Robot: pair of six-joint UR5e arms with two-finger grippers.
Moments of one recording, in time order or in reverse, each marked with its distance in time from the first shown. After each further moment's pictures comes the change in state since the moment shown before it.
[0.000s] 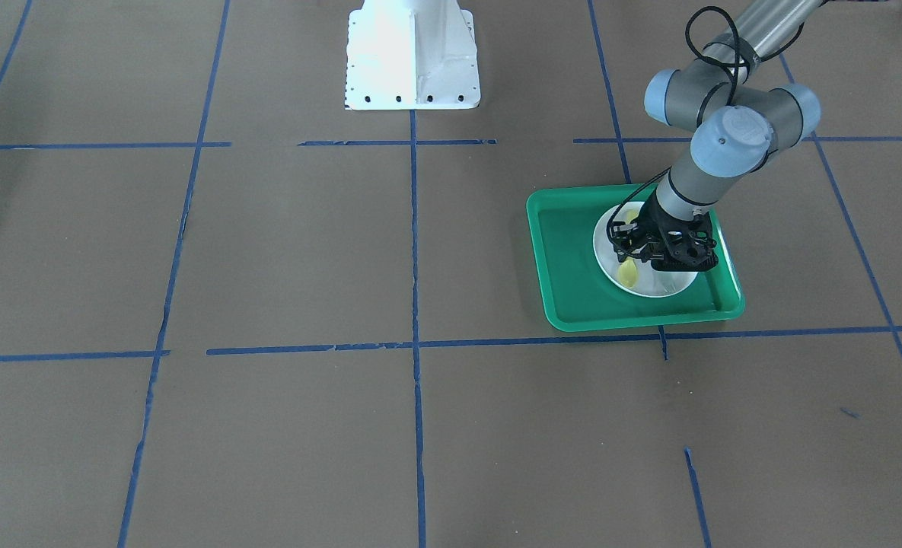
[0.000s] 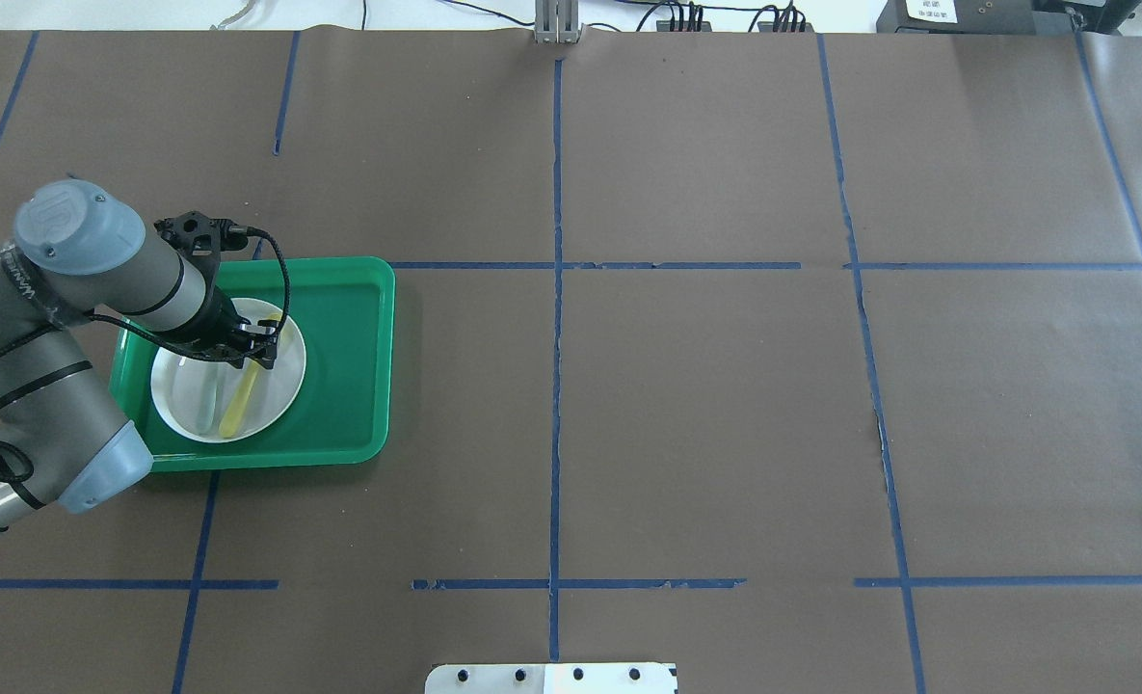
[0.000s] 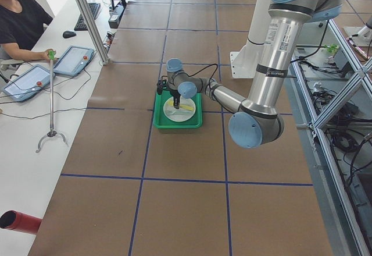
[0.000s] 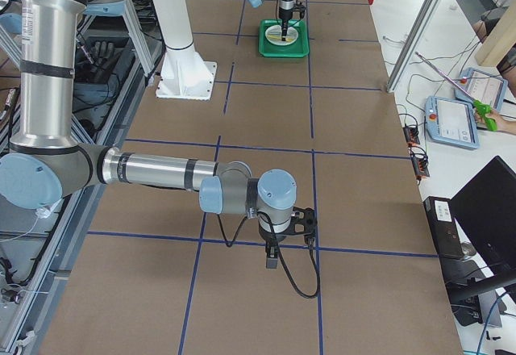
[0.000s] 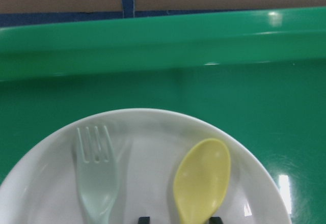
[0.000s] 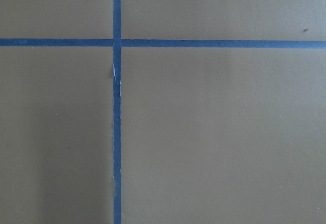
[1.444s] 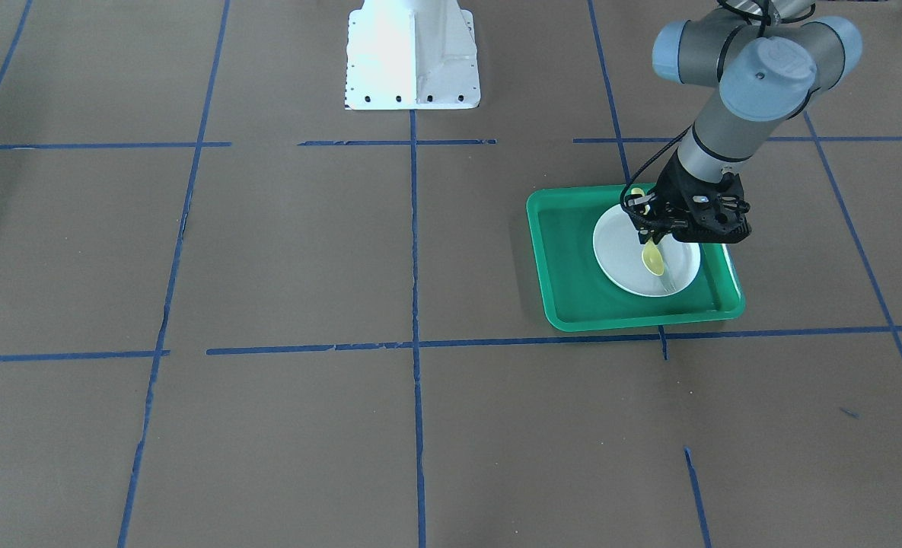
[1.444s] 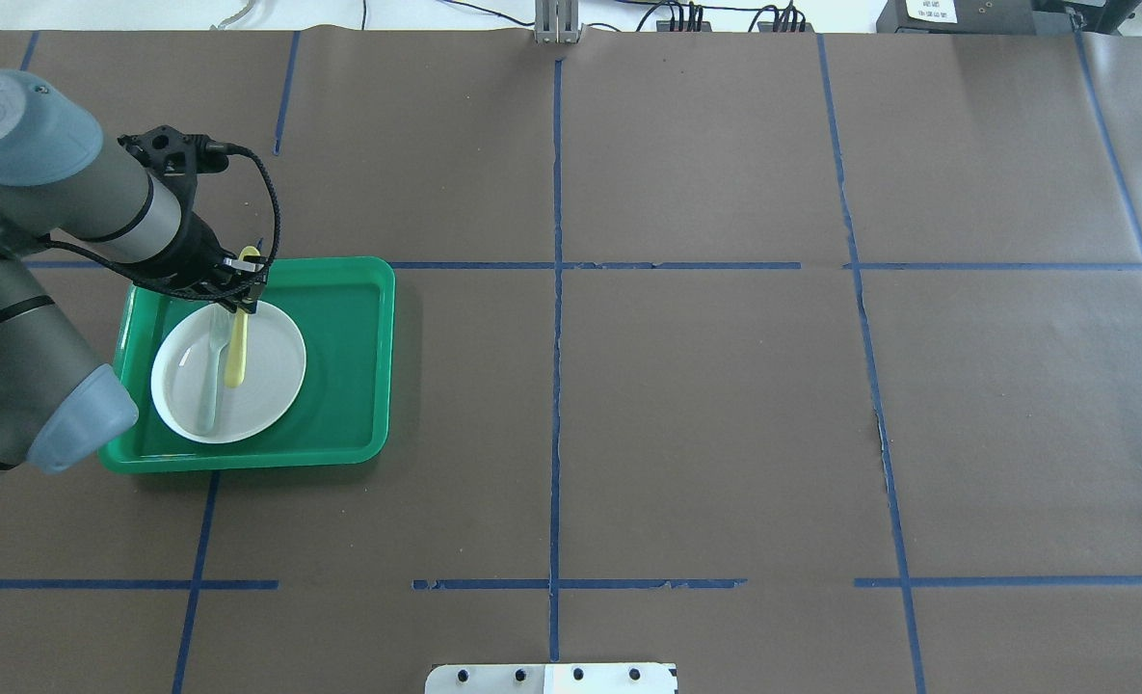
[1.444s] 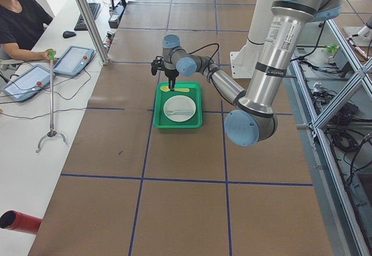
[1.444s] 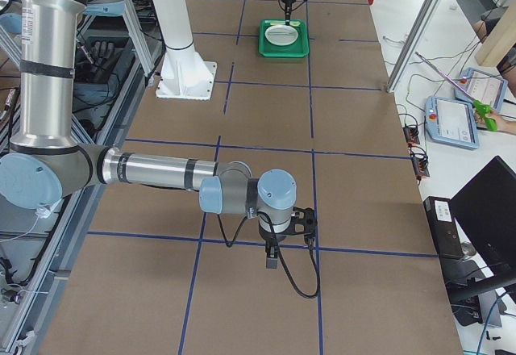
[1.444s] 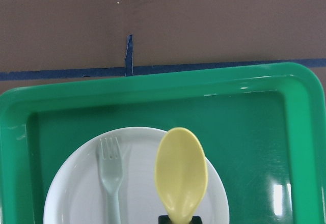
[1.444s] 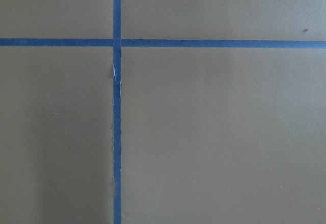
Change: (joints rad) left arm -0.086 -0.087 -0.182 0.273 -0.007 0.019; right arm 0.000 0.000 0.000 0.000 0.000 0.000
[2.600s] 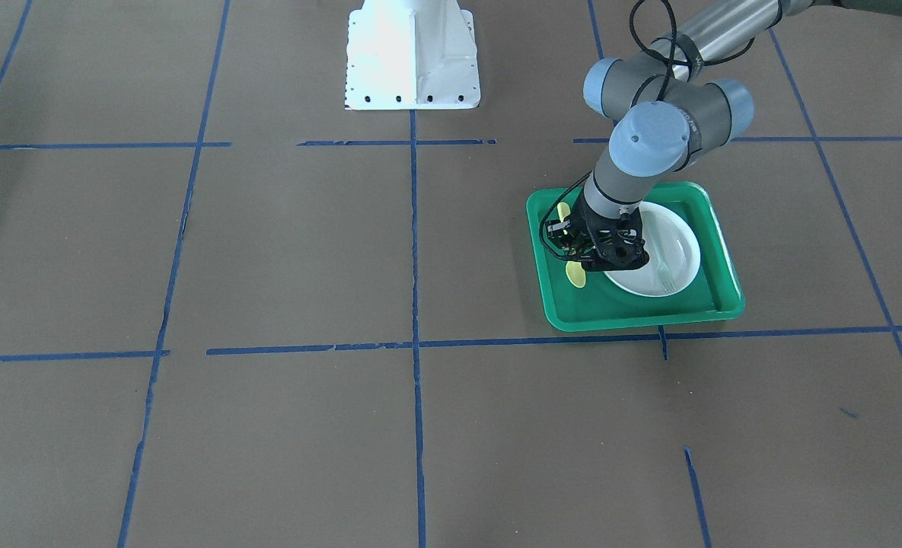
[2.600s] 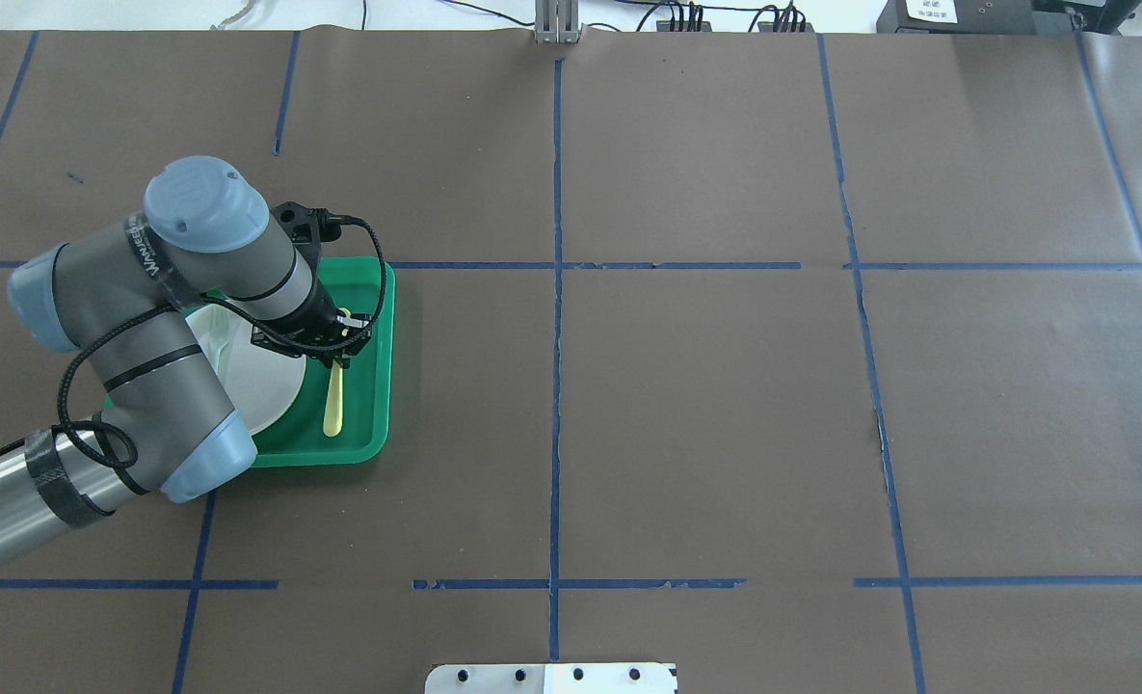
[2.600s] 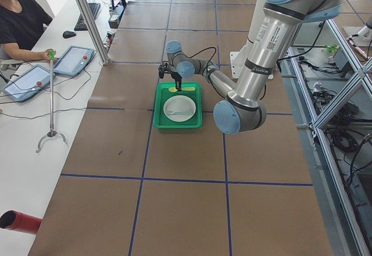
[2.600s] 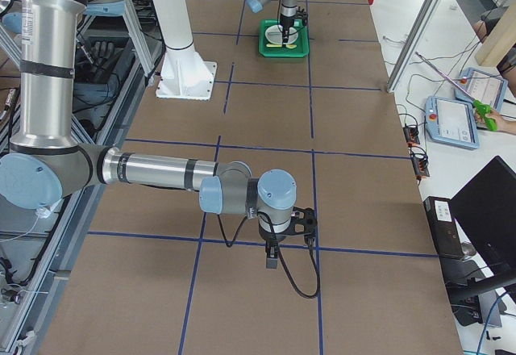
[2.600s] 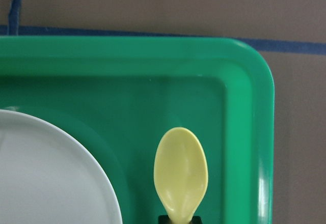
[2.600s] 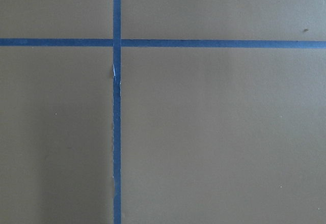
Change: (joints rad) left arm 0.151 -0.100 0.198 -0.093 0.006 -0.113; right arm 0.000 0.000 0.000 0.000 0.000 0.000
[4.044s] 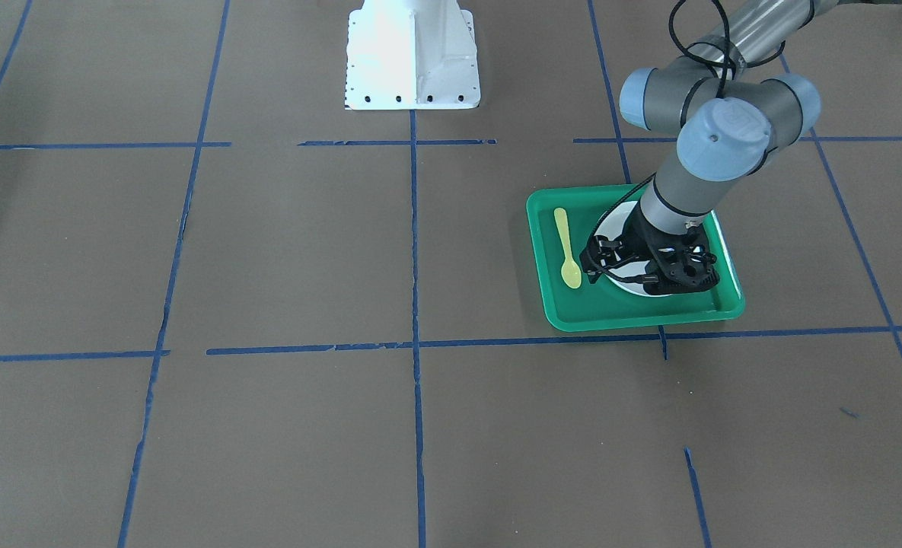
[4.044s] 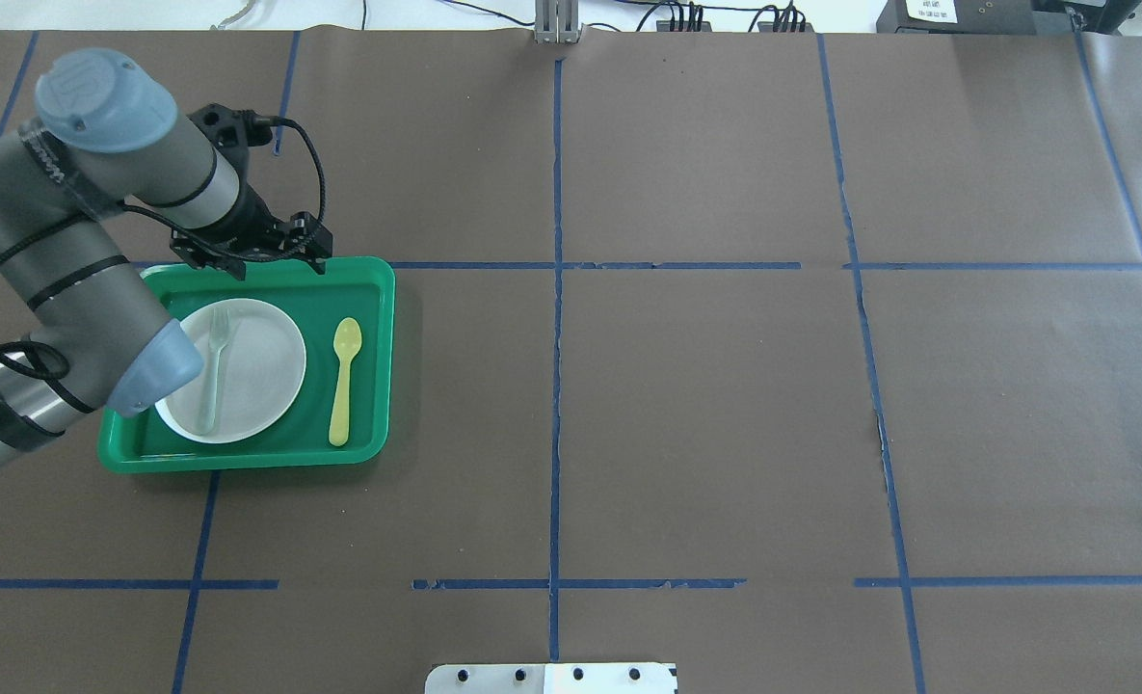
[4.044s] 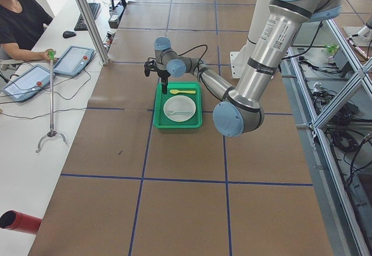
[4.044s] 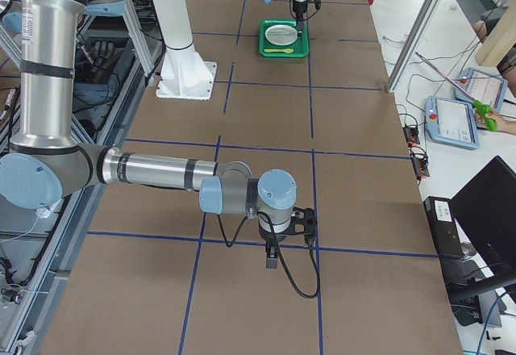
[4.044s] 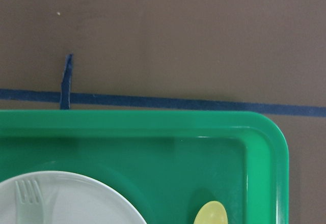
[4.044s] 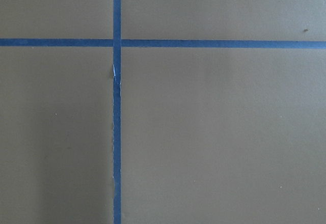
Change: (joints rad) left arm -0.185 0.004 -0.017 0.003 -0.008 0.088; right arm 0.000 0.000 0.000 0.000 0.000 0.000
